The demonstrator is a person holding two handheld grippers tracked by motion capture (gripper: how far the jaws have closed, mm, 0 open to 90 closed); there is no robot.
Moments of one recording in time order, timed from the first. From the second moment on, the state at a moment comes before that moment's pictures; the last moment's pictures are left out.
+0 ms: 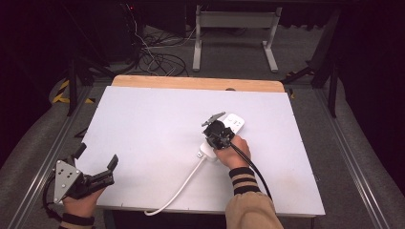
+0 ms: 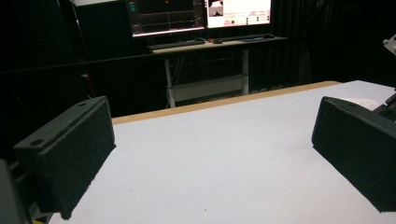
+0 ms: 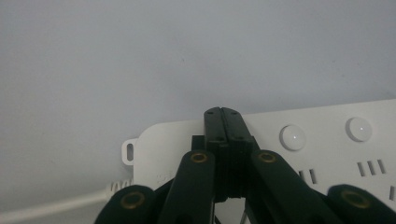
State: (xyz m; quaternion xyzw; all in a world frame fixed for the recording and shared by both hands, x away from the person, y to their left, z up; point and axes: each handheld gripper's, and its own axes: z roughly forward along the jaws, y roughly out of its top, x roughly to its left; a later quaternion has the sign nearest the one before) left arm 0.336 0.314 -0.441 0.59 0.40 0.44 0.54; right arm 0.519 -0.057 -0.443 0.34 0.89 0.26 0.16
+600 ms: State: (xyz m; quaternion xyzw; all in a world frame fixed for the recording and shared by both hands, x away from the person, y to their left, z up) left arm 0.336 0.313 -0.441 0.59 0.40 0.44 0.54; right arm 0.517 -0.053 -0.444 0.35 0.89 0.25 0.17
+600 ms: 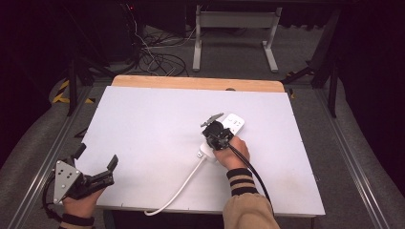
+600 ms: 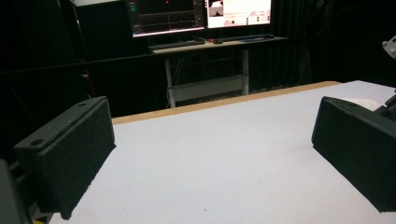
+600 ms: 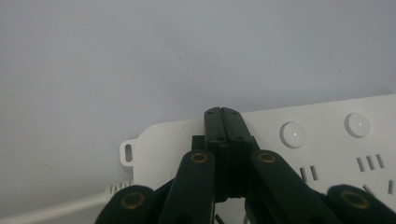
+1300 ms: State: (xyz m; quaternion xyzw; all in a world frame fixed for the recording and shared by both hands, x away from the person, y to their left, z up) left arm 0.336 0.313 -0.442 0.60 0.41 0.44 0.54; right arm 0.517 -0.053 -0.444 0.36 0.88 0.25 0.17
